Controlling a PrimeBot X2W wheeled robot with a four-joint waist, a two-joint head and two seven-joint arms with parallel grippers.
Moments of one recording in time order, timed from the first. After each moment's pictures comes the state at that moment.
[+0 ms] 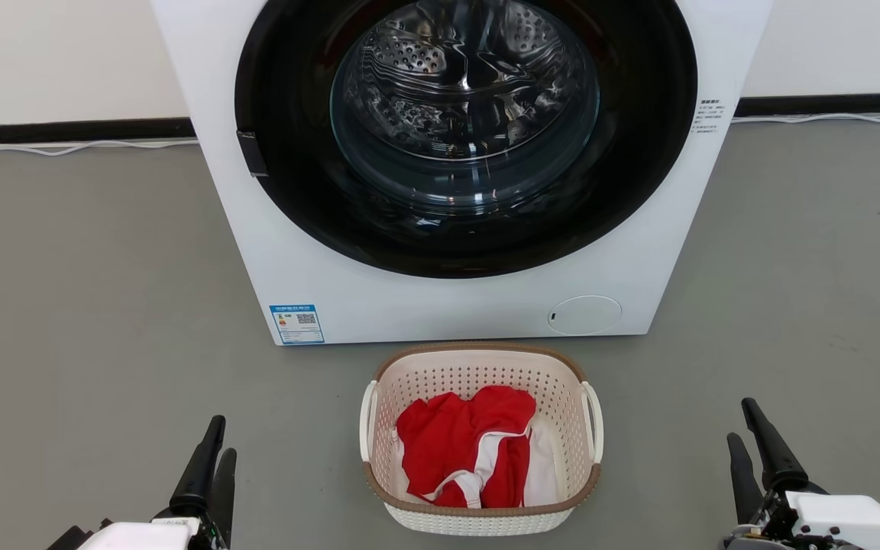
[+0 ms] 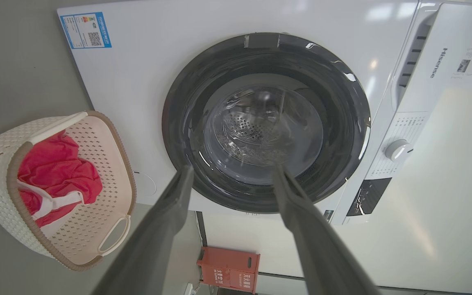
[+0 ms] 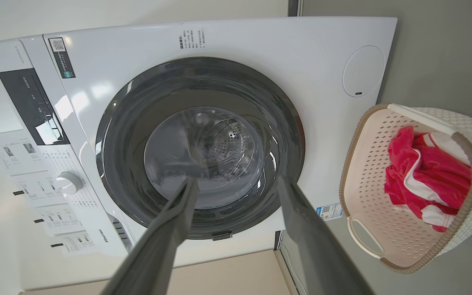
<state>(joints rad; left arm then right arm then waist) -0.01 0.03 0.08 0.32 -1.61 -0.12 0.10 -0.02 -0.03 -0.13 0.31 1.60 0.12 0.10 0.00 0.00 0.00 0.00</state>
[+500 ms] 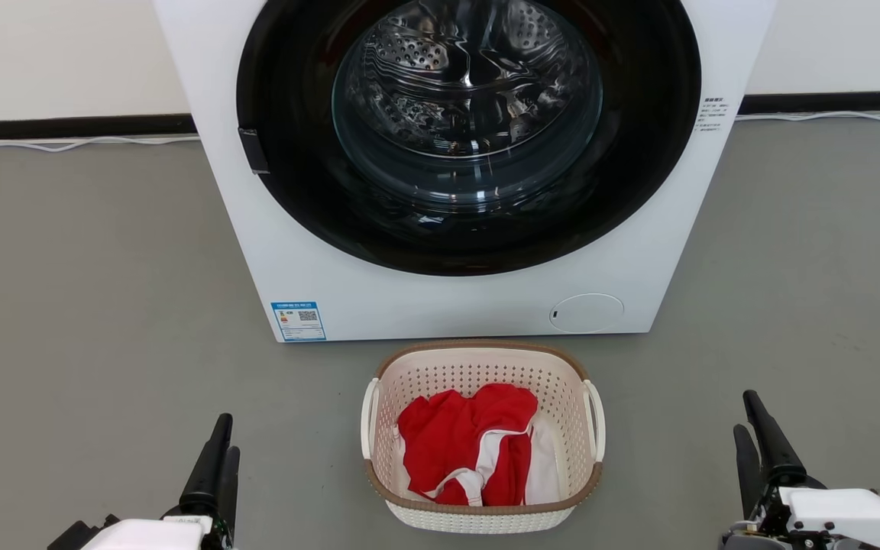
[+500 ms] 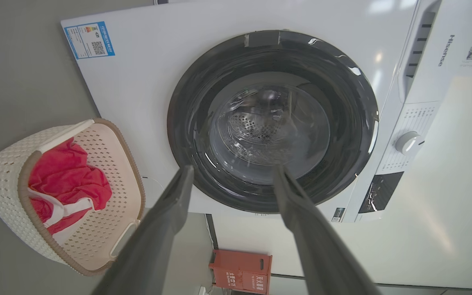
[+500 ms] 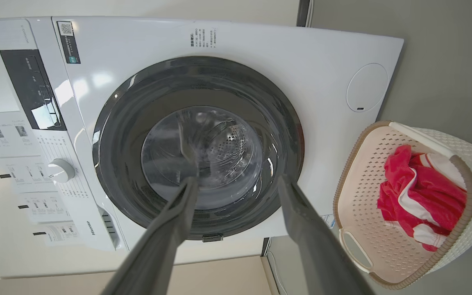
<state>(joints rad) -0.01 0.03 0.05 0.31 -1.55 -0.12 0.05 -0.02 -0.03 -0.12 0.28 1.51 0.12 0.06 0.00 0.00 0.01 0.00</state>
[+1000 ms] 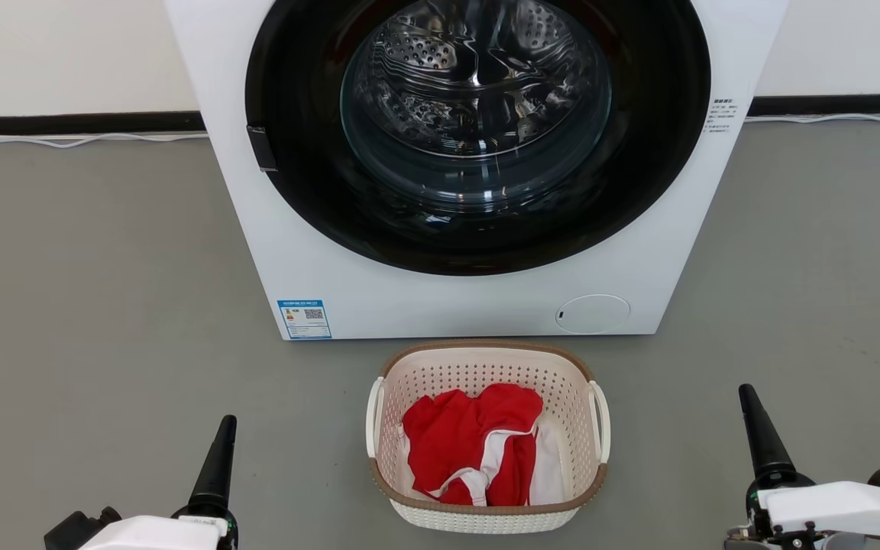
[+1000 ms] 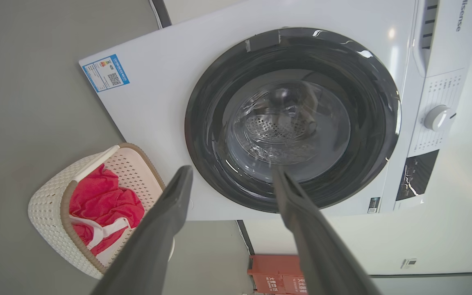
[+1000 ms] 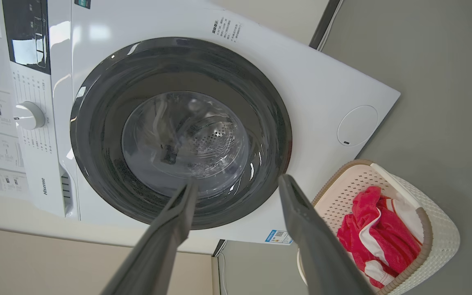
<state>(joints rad) -0.01 0.03 0.04 0.31 -1.38 -0.12 0.01 -0.02 -0.03 -0.12 0.25 1.22 0.12 0.02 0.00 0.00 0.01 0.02</state>
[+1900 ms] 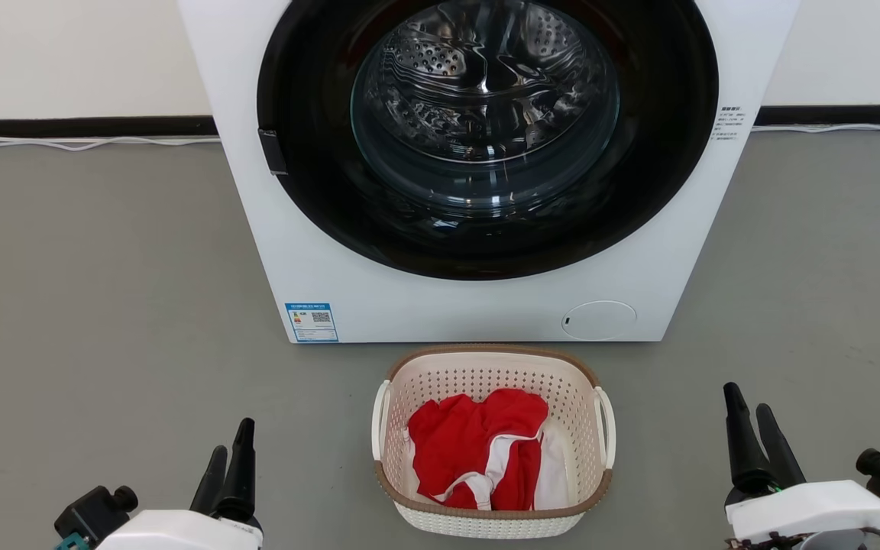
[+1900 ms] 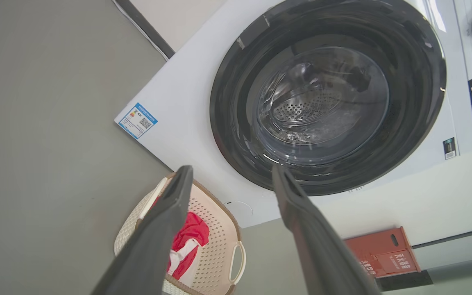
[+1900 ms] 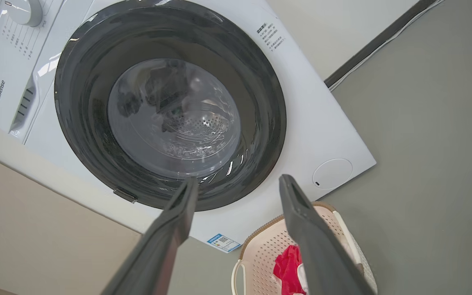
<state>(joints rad) -0.01 0.03 0.02 0.31 -0.96 -0.10 -0.06 0.00 -0.04 -0.10 0.23 0.78 0.12 -0.06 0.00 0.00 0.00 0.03</state>
